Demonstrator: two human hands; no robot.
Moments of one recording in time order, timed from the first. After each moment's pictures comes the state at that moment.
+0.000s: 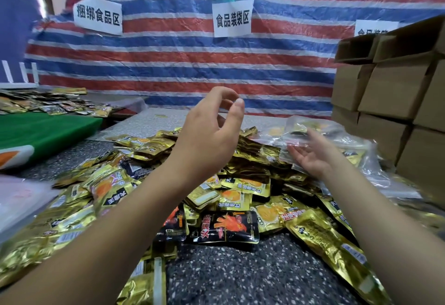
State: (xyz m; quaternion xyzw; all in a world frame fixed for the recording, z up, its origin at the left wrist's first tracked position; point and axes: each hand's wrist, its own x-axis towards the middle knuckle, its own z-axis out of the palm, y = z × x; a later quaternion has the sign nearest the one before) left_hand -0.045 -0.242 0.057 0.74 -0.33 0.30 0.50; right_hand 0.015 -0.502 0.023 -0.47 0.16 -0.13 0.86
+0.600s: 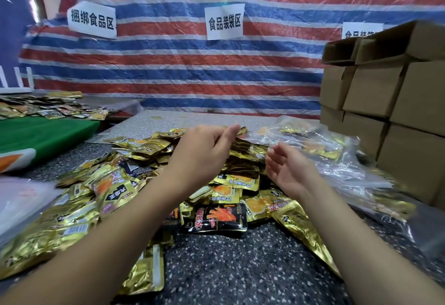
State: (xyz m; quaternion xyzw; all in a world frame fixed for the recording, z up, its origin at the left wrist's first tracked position) left_hand -0.058 -0.242 0.041 0.81 -0.32 0.28 0.40; right_hand -0.048 -0.454 0.002 -0.51 0.09 -0.10 0.85
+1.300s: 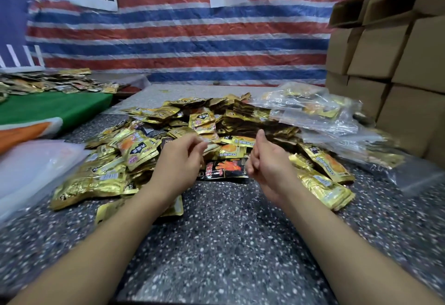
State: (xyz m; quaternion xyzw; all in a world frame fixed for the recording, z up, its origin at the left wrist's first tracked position) left_hand -0.087 -0.188 -0.046 0.85 -0.22 0.24 0.42; right_hand -0.129 -0.374 -0.043 -0.62 0.03 -0.11 0.77
